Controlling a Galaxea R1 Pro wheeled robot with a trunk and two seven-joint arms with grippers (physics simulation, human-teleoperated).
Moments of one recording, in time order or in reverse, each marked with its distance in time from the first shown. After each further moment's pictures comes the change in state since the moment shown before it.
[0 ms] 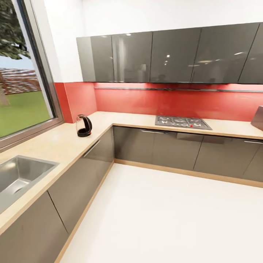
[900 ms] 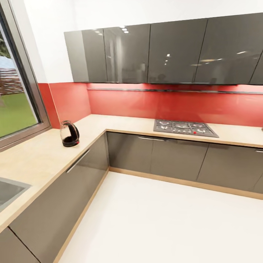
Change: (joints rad) left arm 0.000 -0.001 0.000 -0.003 0.000 0.000 0.000; right arm 0.000 0.018 -0.003 -0.002 -0.010 -0.032 0.002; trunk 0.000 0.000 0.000
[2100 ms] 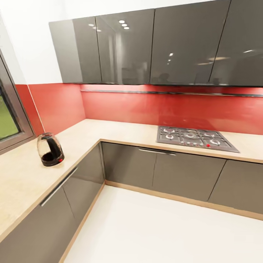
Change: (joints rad) left arm 0.000 -0.001 -0.001 0.000 0.000 -0.001 0.000; right arm 0.000 -0.002 -0.005 0.000 0.001 -0.002 0.000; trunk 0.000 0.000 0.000
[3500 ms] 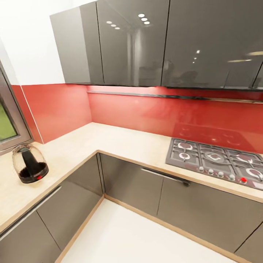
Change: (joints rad) left arm 0.000 0.000 0.002 0.000 0.000 -0.001 0.001; right arm 0.000 0.000 -0.001 -0.001 -0.002 0.000 0.001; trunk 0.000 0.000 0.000
